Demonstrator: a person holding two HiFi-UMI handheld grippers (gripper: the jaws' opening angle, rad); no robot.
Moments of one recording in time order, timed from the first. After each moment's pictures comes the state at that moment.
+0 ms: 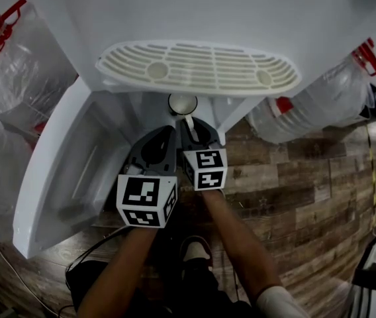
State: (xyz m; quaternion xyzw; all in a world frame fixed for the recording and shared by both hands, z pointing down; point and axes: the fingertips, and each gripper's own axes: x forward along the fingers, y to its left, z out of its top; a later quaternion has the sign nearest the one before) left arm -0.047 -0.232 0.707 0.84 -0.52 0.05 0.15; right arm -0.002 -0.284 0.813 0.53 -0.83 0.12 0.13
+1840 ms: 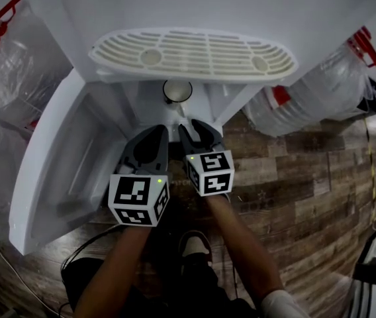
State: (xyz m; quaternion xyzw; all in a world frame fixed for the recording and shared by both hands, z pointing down) left arm -0.055 -0.221 0.718 0.84 -0.52 0.05 0.15; right arm 0.008 -0.253 0.810 0.51 -0.83 0.15 0.16
